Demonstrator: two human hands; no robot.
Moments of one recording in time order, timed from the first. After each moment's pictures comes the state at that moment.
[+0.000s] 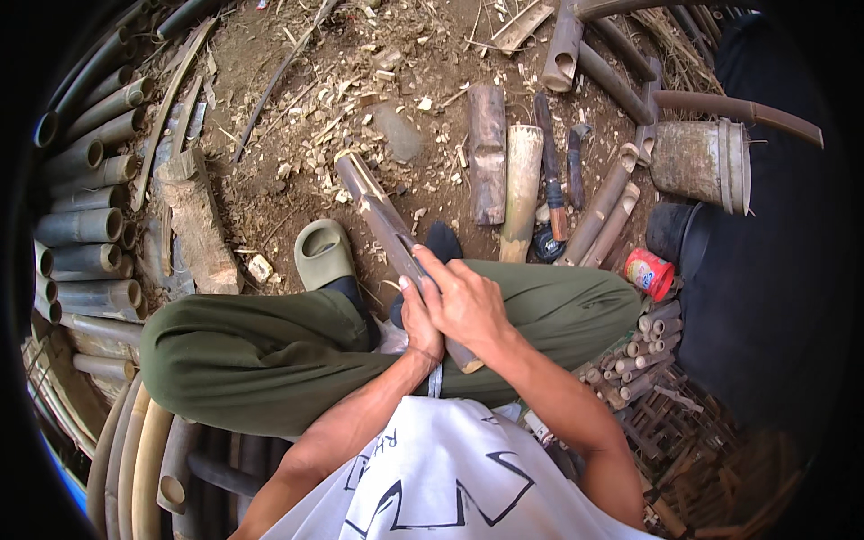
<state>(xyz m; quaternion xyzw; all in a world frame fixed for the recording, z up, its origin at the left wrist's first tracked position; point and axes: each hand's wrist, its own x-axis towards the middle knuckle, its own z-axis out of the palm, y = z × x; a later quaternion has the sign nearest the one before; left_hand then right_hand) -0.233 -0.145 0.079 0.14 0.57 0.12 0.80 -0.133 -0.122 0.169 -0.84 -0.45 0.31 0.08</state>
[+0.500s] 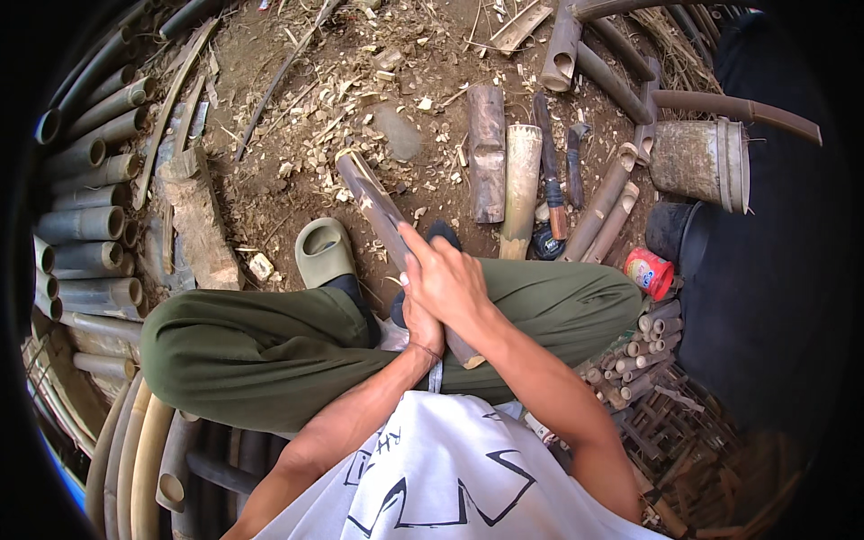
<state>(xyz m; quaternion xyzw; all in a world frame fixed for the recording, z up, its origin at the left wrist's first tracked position) -0.227 -0.158 0.061 0.09 0.56 0.15 0.81 -0.139 -0.101 0.145 -0.84 -0.45 0.28 0.08</state>
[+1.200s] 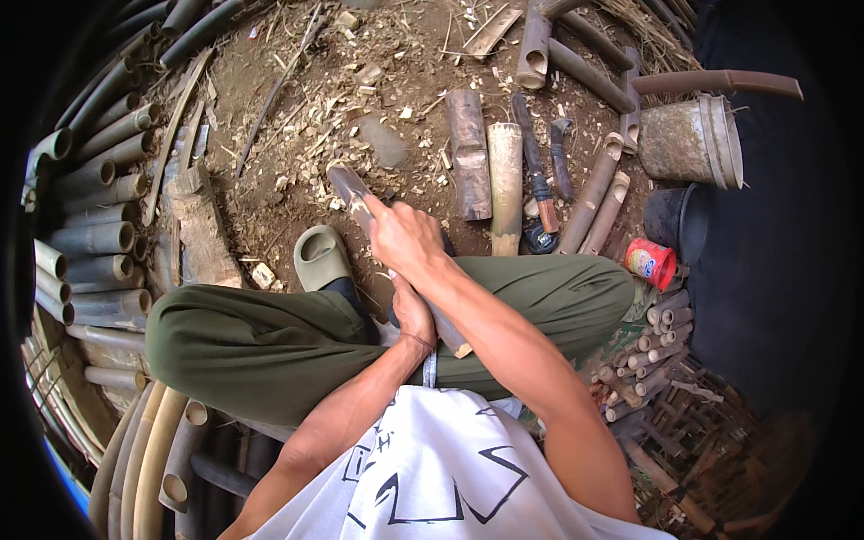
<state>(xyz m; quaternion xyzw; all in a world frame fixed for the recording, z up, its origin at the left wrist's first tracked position) -0.224 -0.150 0.067 0.14 0.59 0.15 0.78 -0.130 -0.060 0.111 -0.84 -0.45 0.29 0.08</state>
